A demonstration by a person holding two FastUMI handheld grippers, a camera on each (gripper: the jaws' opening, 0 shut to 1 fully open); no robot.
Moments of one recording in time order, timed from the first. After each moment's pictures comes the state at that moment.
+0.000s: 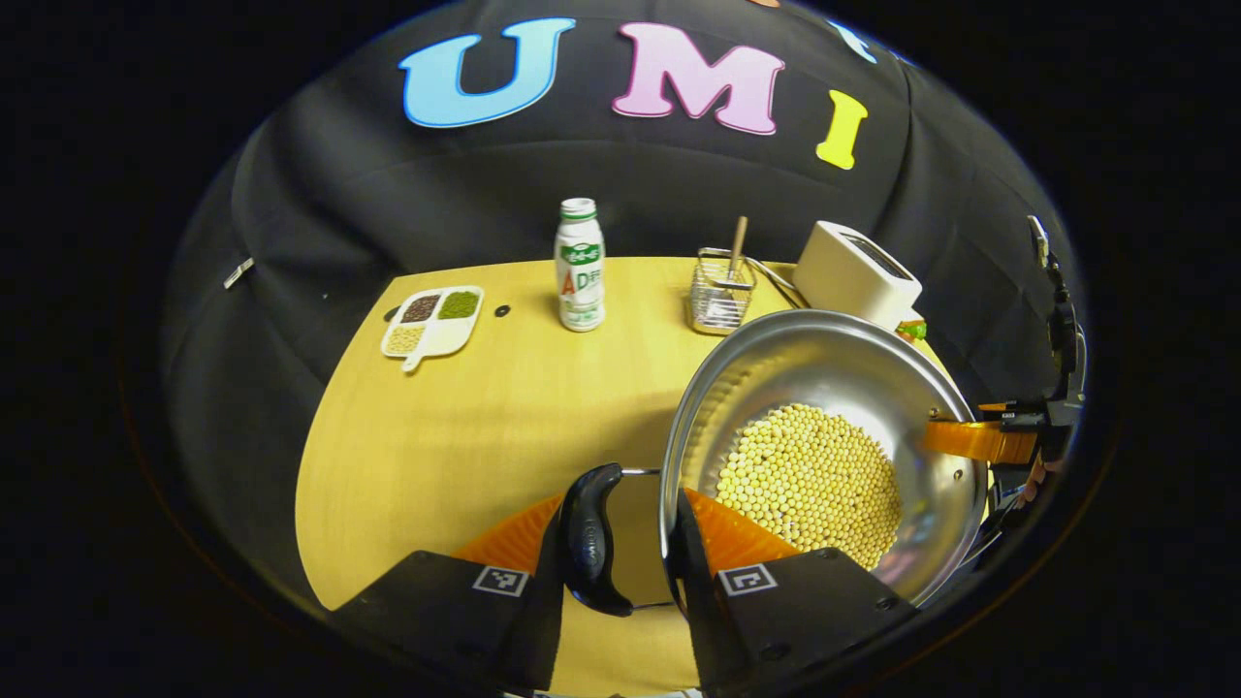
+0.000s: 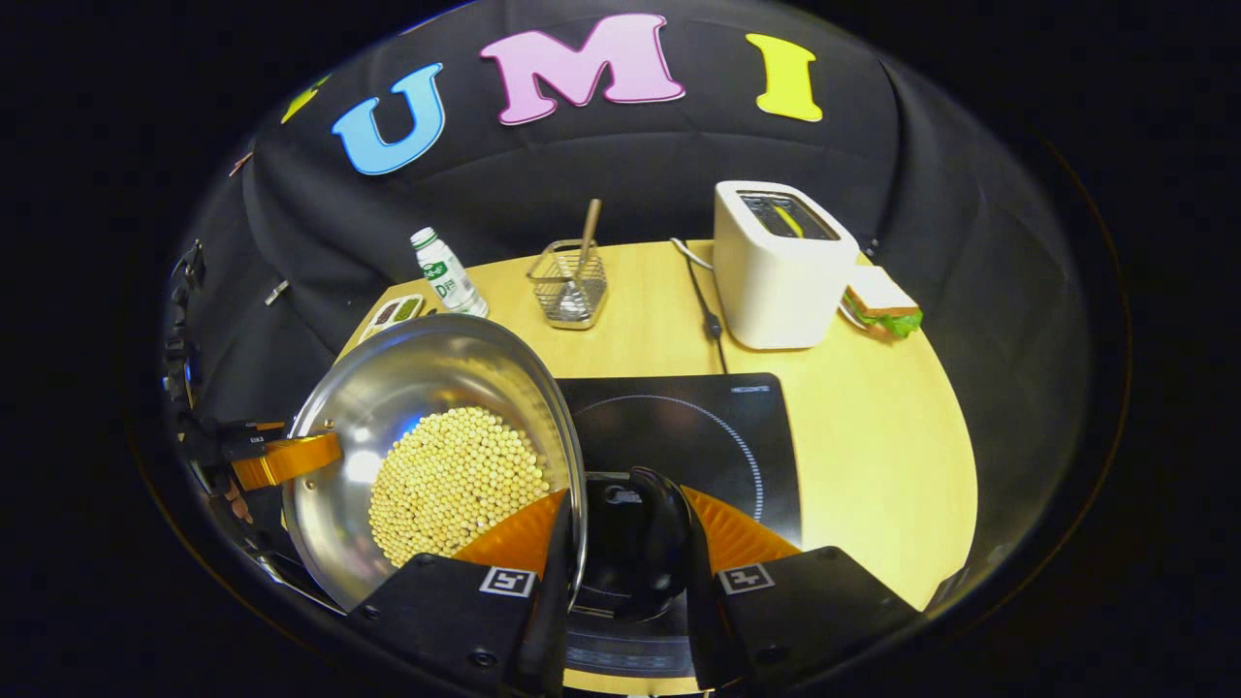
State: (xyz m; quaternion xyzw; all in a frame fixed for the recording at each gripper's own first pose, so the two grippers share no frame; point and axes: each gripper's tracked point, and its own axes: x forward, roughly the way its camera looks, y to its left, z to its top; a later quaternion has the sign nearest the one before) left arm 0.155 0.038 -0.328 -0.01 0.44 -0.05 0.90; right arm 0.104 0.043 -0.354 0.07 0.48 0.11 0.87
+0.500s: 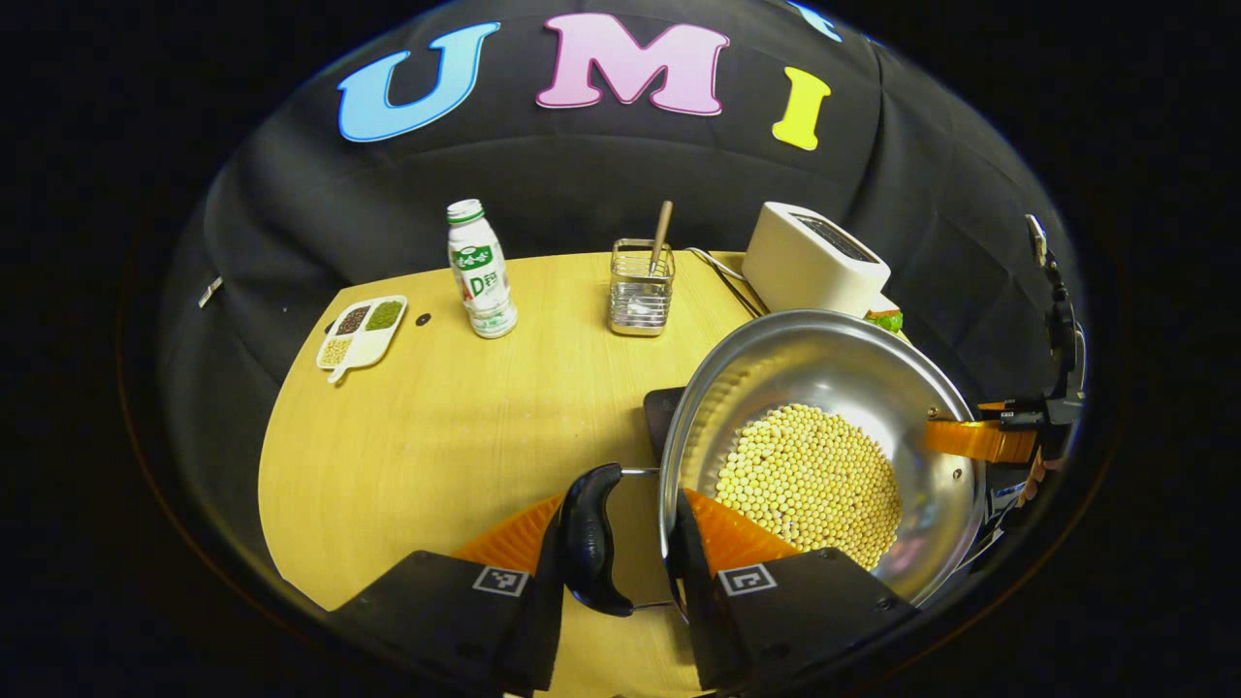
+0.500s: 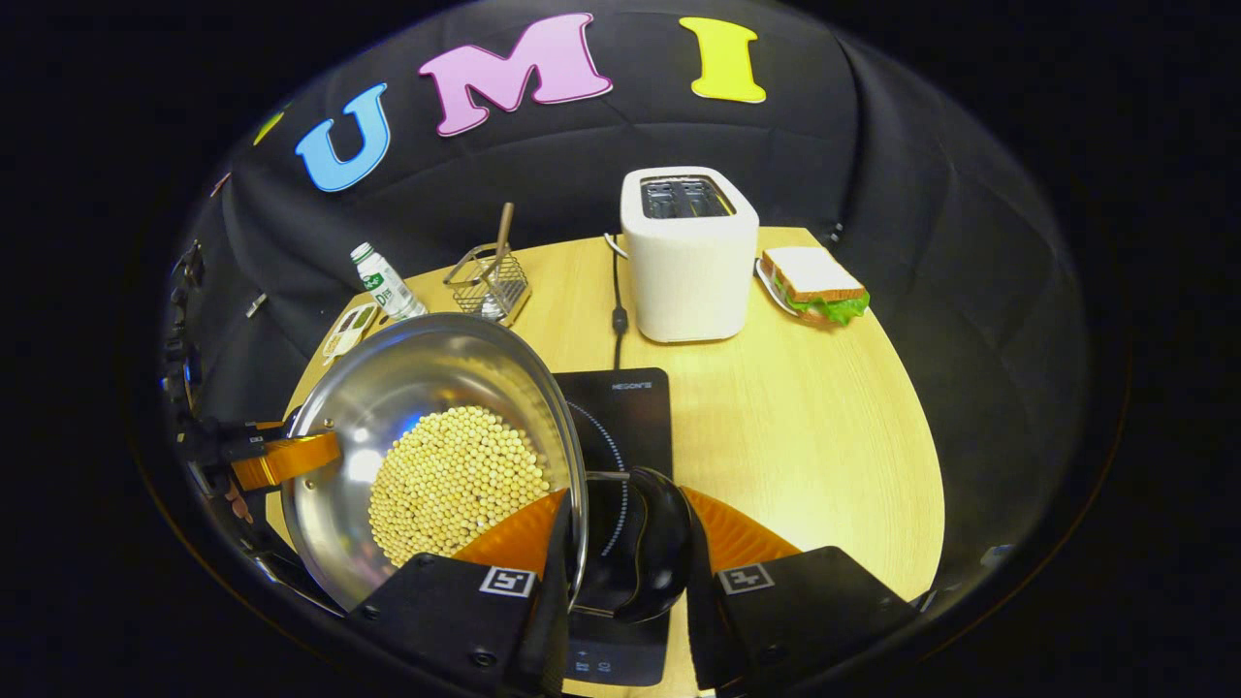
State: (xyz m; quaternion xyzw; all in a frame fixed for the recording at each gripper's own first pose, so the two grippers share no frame) left arm 0.181 -0.061 -0.349 0.00 0.44 -0.07 0.89; right arm 0.122 -0.051 -0.388 0.08 0.49 0.09 0.87
